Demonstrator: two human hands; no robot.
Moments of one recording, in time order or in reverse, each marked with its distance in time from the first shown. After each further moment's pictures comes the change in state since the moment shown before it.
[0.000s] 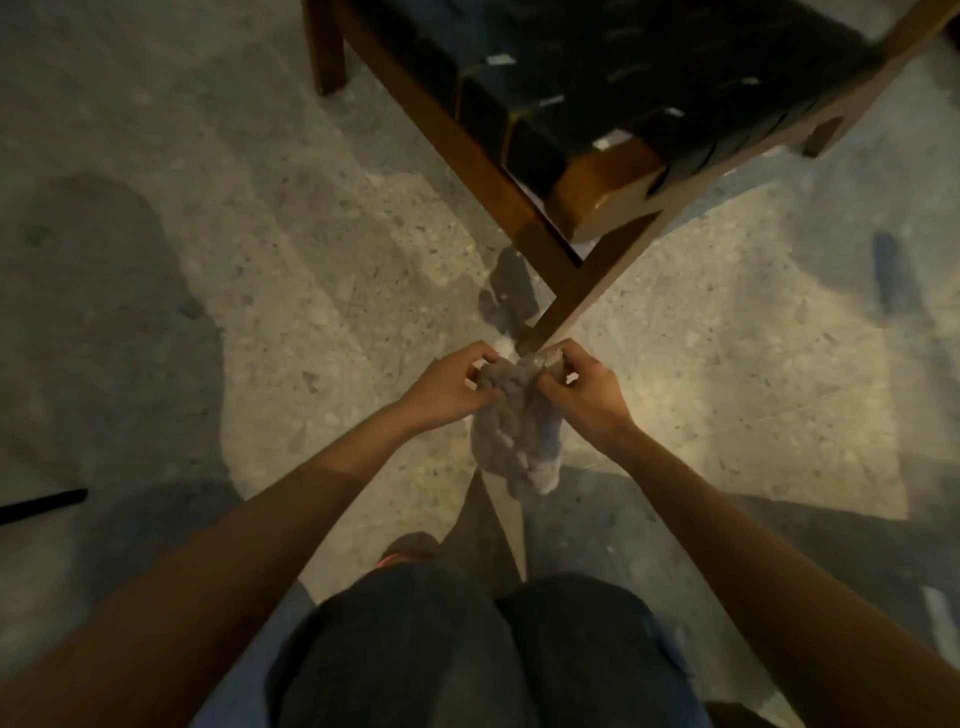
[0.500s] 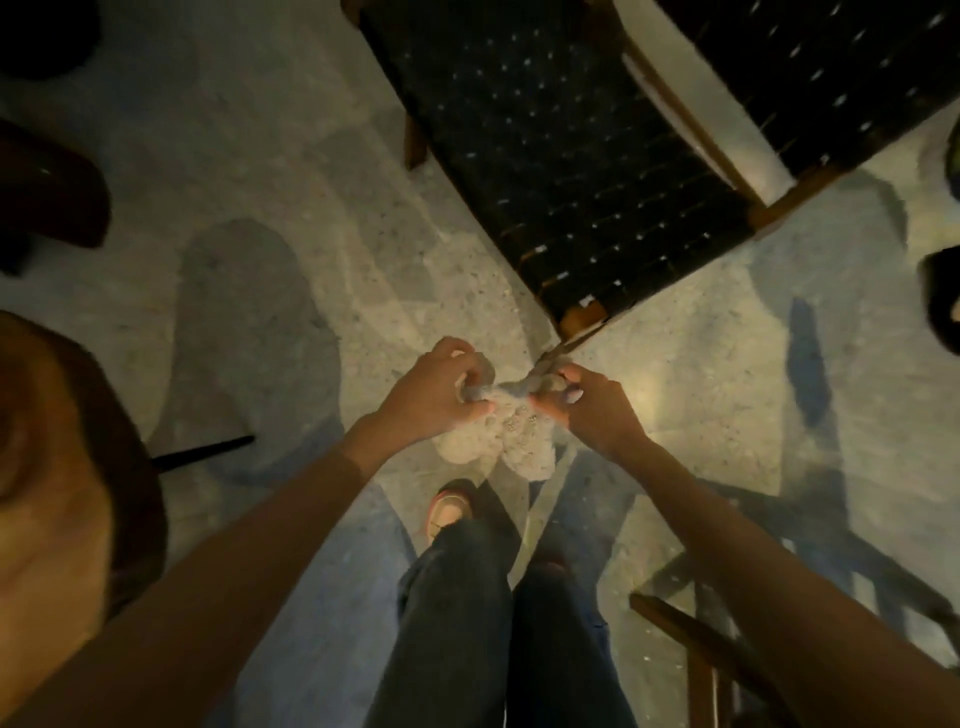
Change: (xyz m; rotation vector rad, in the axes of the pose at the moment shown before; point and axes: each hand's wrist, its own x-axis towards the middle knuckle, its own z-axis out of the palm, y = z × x) left_hand -0.193 0.196 -0.167 0.242 0.022 0.014; right_hand -0.132 -0.249 -0.098 -0.134 -0.174 0.026
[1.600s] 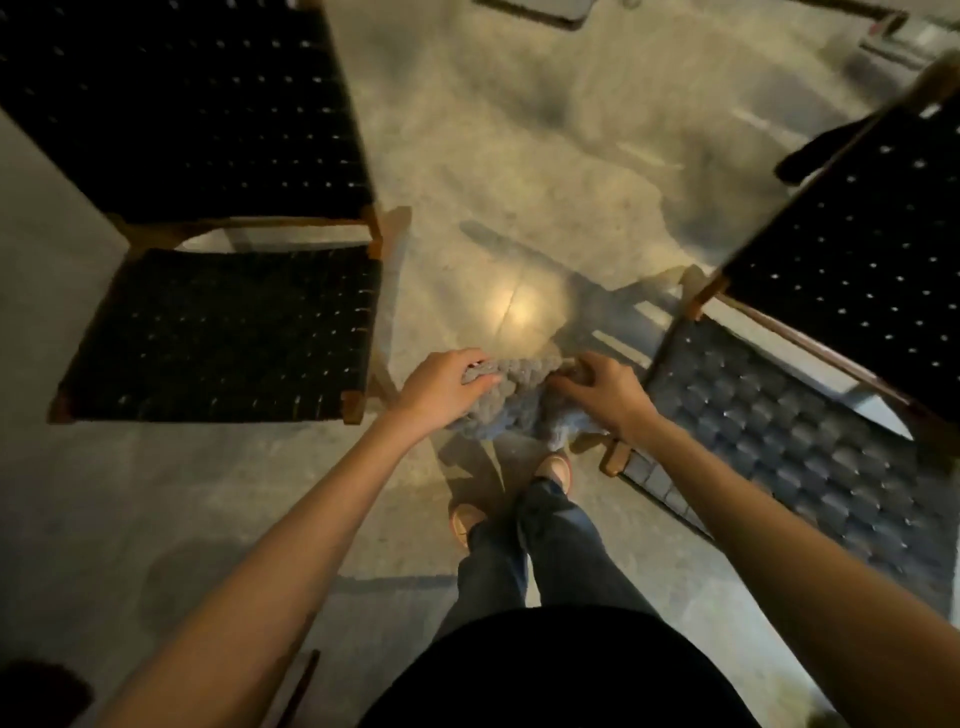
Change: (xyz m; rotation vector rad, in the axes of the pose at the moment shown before) left_hand -0.042 0.380 0.029 0.405 -0.544 0.548; right_hand -0.353 -0.024 -0.193 0.415 0.650 0.564
